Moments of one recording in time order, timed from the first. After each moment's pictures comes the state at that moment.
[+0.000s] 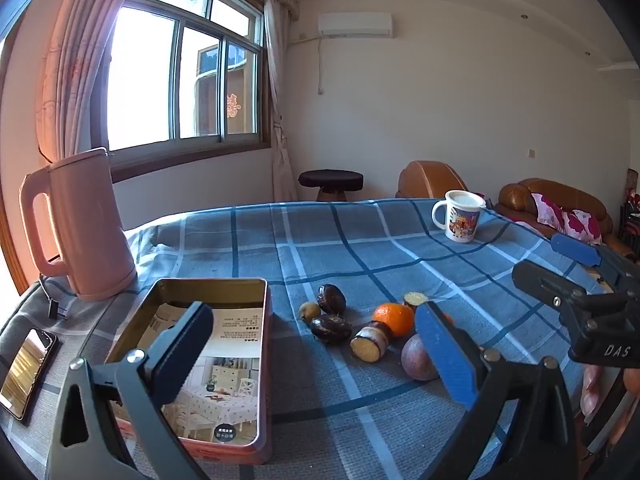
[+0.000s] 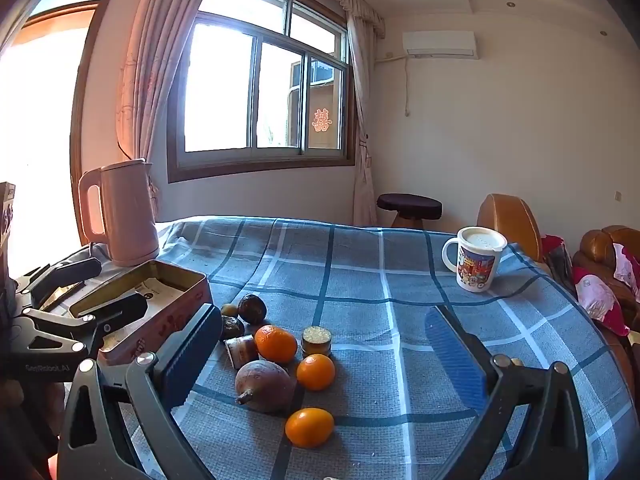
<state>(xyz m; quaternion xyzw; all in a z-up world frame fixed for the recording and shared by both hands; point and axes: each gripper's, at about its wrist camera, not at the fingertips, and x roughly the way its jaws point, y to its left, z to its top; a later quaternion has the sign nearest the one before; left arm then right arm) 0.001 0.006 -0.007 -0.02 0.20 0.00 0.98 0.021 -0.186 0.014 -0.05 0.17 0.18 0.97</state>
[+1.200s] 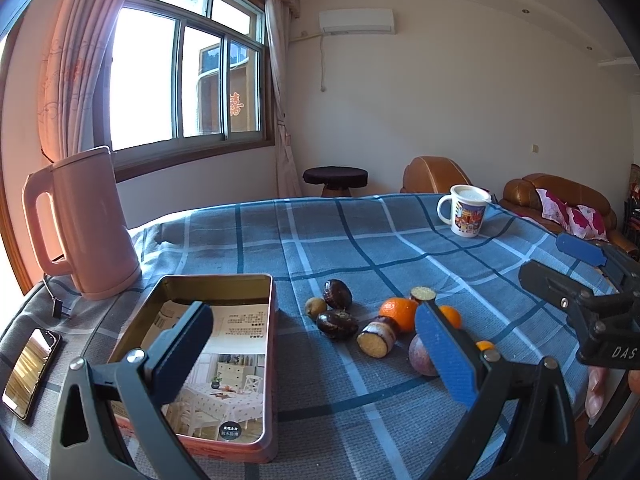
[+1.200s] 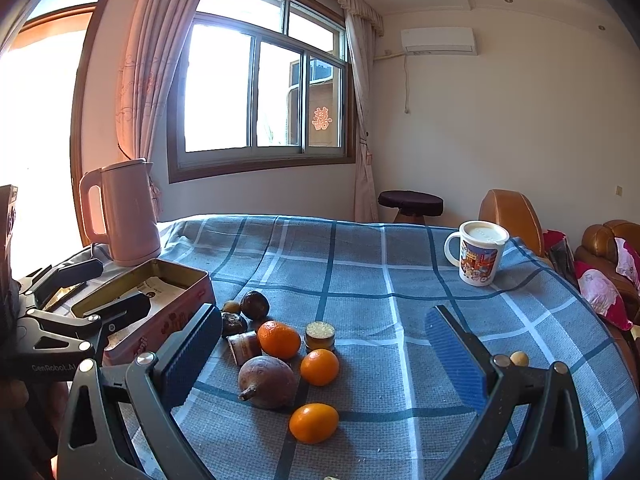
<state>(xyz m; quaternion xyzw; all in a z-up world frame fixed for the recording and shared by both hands) 0.002 0.015 -0.011 -0.01 0.20 0.01 0.98 0.020 -0.182 0.008 -0.05 0.17 0.18 0.97</state>
